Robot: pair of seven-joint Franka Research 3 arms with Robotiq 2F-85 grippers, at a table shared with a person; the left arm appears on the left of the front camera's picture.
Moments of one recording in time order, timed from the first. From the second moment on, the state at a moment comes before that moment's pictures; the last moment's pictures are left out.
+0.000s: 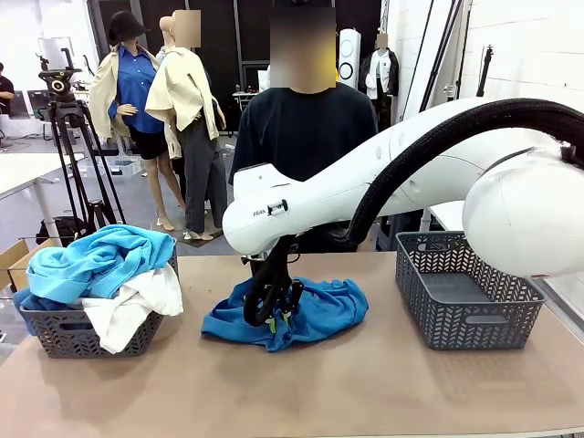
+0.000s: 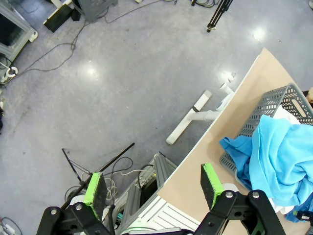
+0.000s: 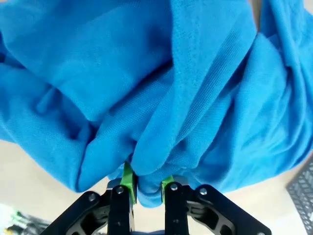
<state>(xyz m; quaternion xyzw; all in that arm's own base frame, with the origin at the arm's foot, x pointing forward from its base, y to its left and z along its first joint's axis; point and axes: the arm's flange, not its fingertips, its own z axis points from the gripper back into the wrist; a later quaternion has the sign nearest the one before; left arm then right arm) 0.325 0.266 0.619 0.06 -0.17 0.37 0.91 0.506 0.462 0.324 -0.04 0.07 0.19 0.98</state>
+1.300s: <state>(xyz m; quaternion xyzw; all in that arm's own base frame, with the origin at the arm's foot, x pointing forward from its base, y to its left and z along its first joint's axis) 0.325 0.266 0.620 0.06 -0.17 0.37 0.91 0.482 0.408 0.726 -0.03 -0.10 0.12 0.99</state>
